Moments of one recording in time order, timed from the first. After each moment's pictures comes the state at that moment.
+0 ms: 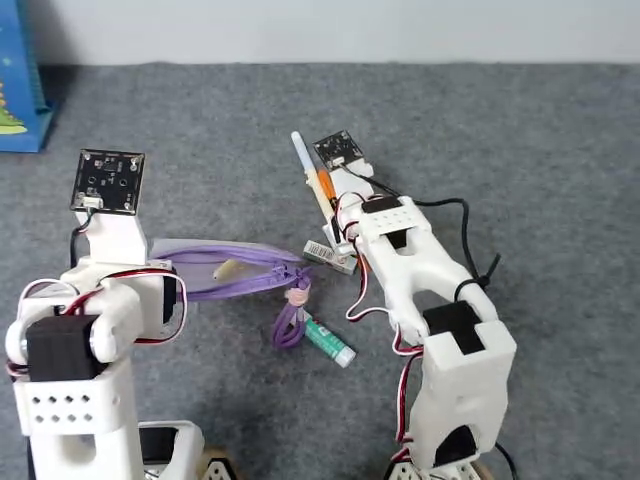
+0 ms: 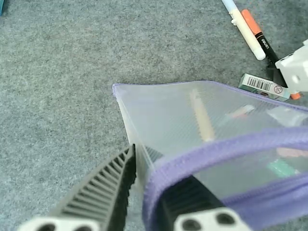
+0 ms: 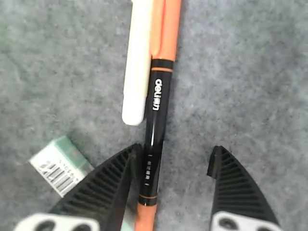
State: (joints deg) left arm -6.6 -50.3 25.5 93.9 0.0; right arm -17.4 22.9 12.0 40.0 10.5
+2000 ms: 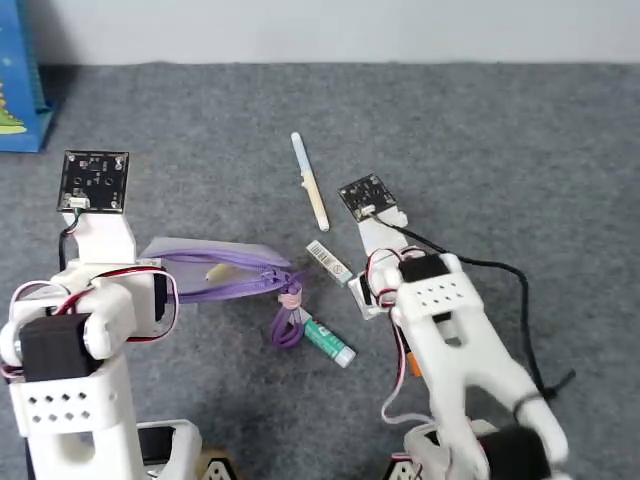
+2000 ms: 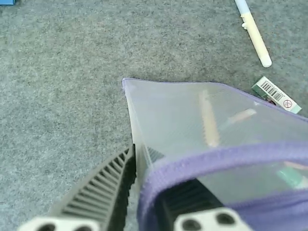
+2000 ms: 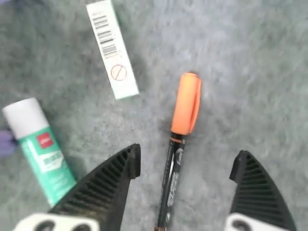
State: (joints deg) left arm -9.9 -50.2 25.5 93.9 0.0; right arm -17.0 -18.5 46.8 50.8 10.5
